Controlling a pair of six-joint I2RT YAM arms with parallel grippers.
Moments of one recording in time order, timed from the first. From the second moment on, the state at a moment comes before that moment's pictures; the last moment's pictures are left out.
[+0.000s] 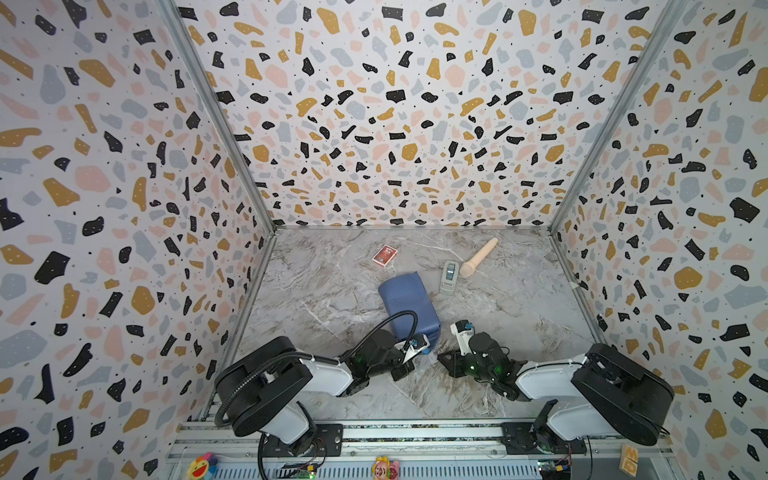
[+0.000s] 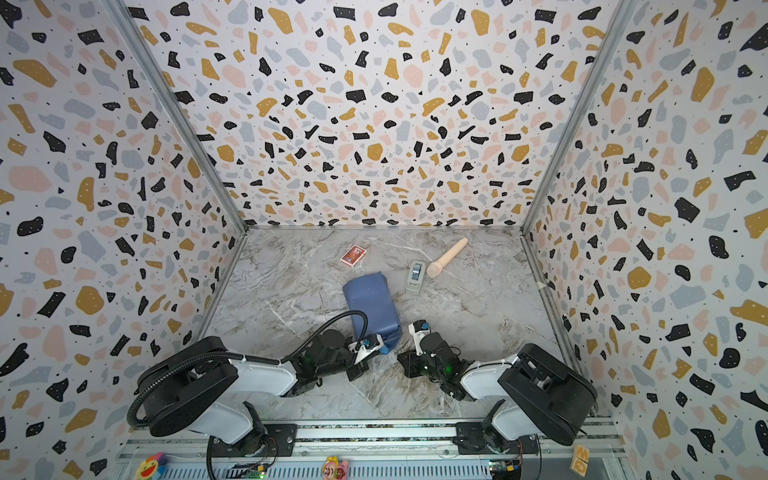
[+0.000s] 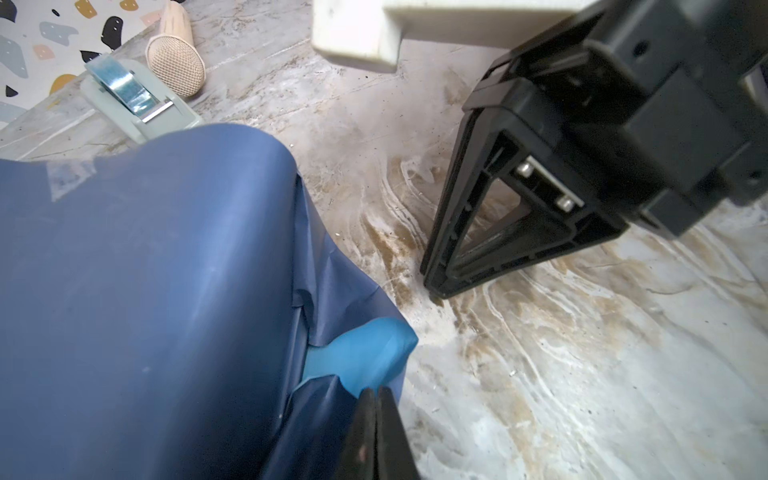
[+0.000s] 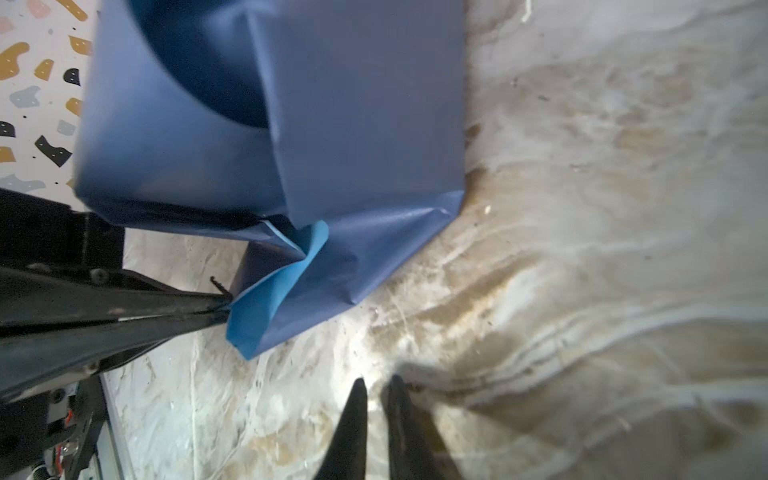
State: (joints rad) left arm -0.88 1.51 0.35 0.62 0.20 0.27; right arm 0.83 1.43 0.23 0.56 -0.16 0.66
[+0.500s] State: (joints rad) left arm -0.86 1.51 0.35 0.63 0.21 0.25; right arm 0.88 1.41 0.24 0.57 -0.06 0.47
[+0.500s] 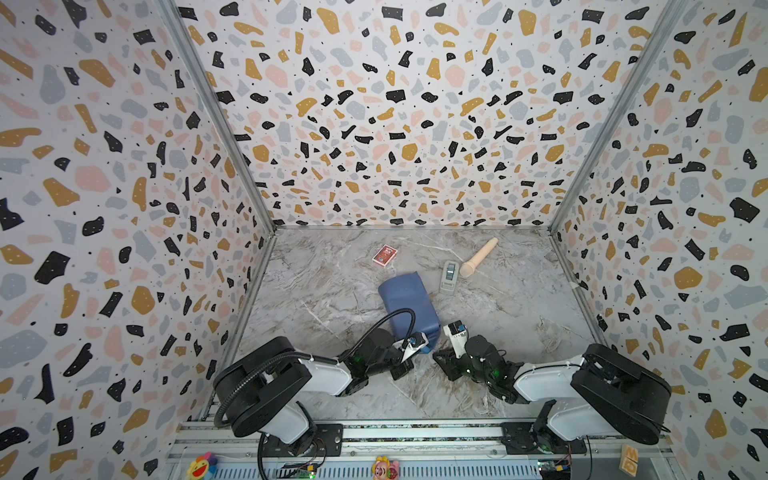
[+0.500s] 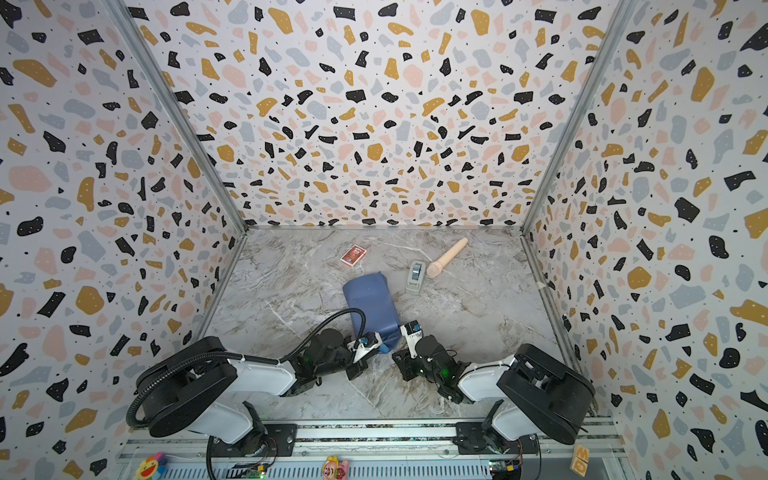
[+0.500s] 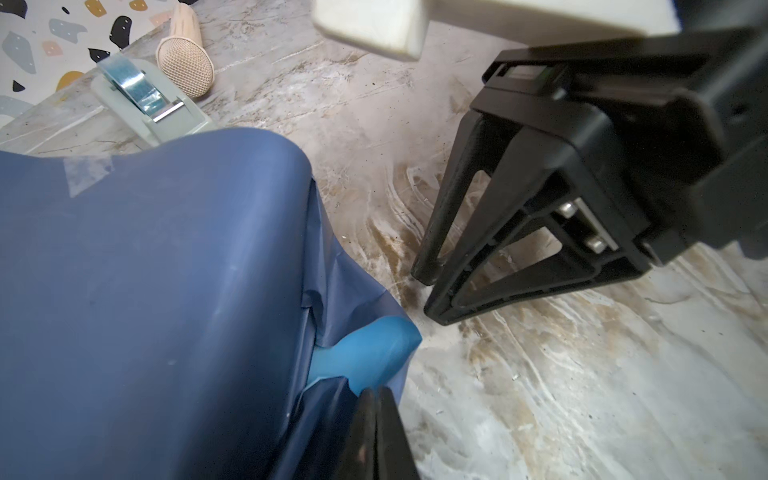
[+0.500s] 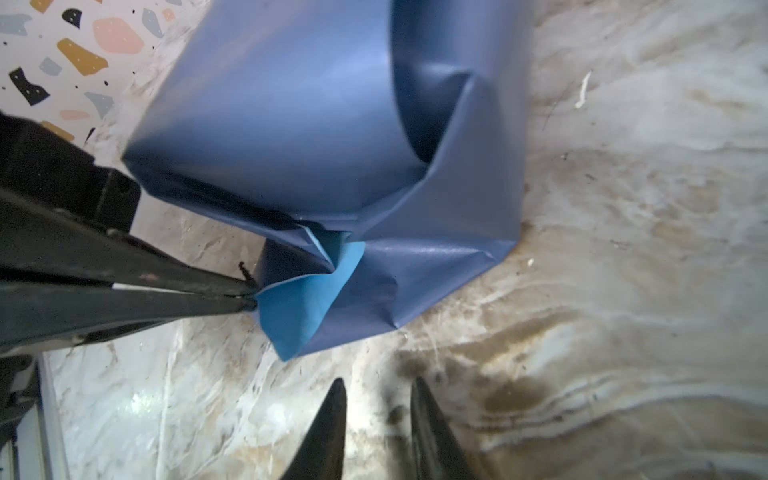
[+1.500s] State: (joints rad) left arm -0.86 1.51 0.35 0.62 0.25 0.27; right arm 0.91 1.67 0.31 0.83 -0.03 0.57
